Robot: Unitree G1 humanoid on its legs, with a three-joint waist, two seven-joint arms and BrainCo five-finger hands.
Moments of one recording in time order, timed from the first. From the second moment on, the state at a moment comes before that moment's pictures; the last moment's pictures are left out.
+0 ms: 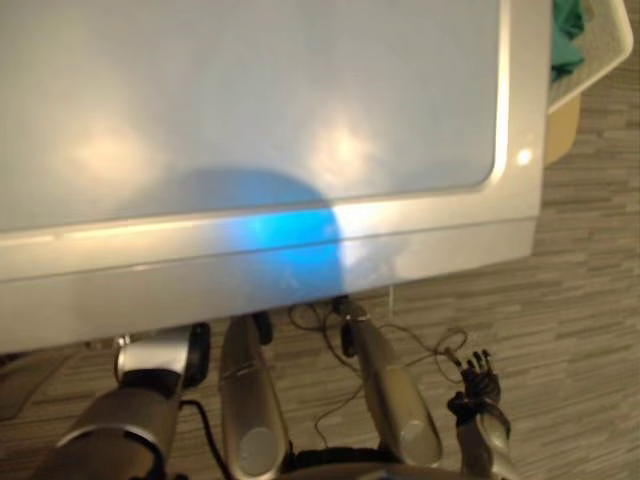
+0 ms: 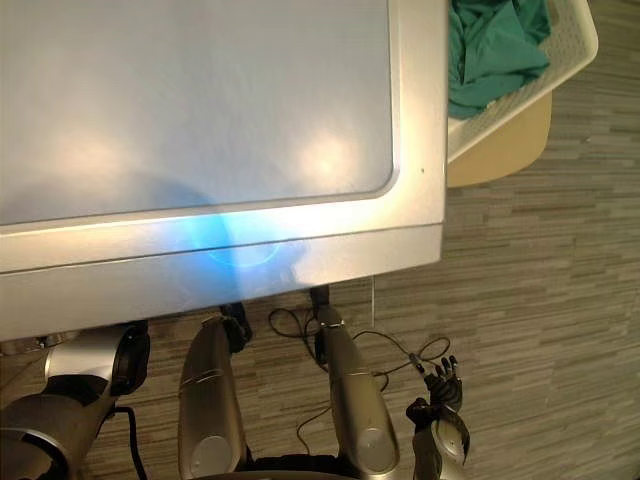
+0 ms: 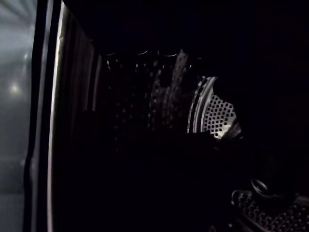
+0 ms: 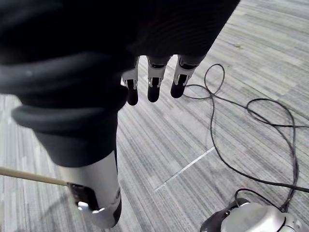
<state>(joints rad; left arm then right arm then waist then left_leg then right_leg) -0.88 0.37 0.04 0.87 -0.05 0.04 0.53 0.16 0.01 -0.24 0.48 0.46 -0.15 -0.21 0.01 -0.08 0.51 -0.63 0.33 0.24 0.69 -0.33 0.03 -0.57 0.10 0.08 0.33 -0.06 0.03</state>
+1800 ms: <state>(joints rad) 0.02 -0.02 0.32 1.02 -0.01 0.01 0.17 0.09 0.03 -0.47 1.03 0.22 -0.01 -0.15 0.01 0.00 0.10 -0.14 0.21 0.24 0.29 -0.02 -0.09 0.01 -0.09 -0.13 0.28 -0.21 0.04</state>
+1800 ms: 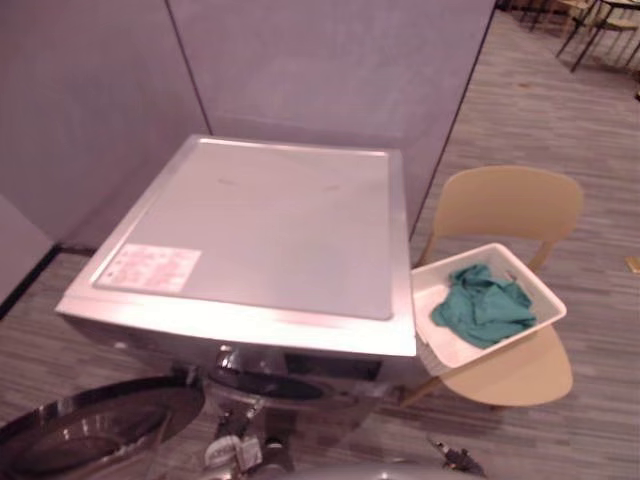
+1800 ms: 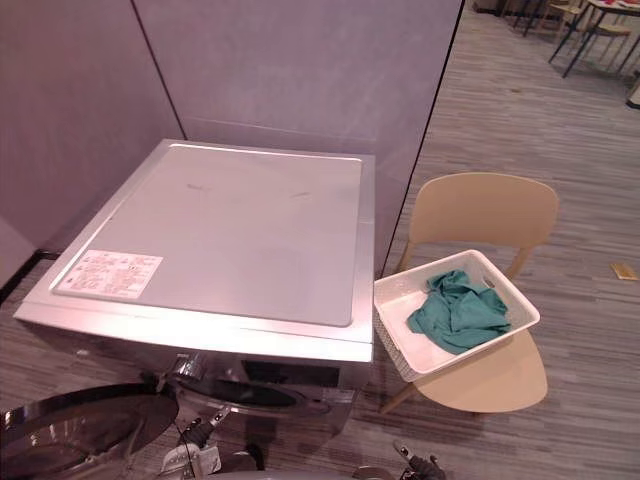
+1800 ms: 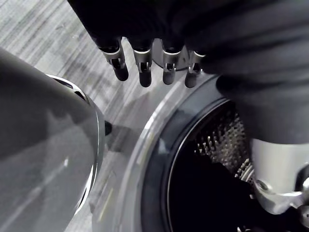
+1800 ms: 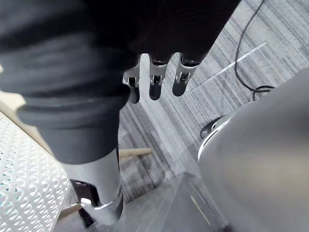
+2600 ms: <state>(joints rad) 0.02 0.02 0.19 1.09 0.12 0.03 0.15 0.10 0.00 -0.49 1.04 0.18 0.01 -0.15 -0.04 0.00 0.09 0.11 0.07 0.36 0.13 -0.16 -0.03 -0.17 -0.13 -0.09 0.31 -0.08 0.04</state>
